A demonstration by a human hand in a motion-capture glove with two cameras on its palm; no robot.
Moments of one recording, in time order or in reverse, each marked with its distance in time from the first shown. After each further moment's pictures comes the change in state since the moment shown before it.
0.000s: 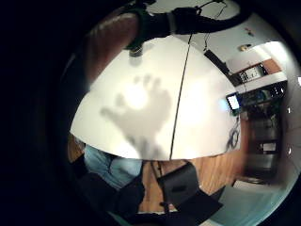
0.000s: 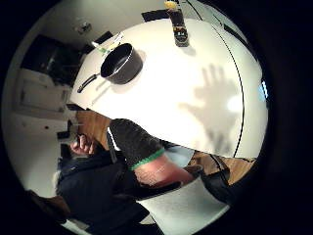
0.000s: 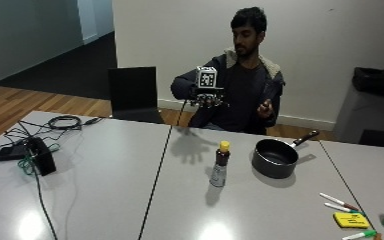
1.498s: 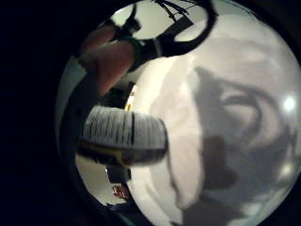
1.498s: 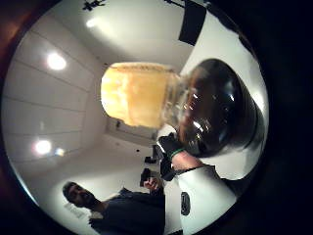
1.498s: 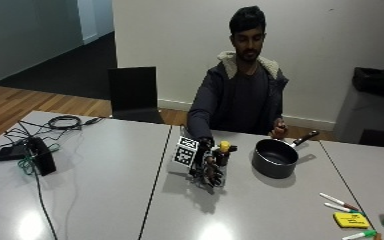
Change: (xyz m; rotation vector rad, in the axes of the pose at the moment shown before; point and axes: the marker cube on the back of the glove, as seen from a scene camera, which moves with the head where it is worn) arm 0.026 -0.305 0.166 0.251 -1.318 0.159
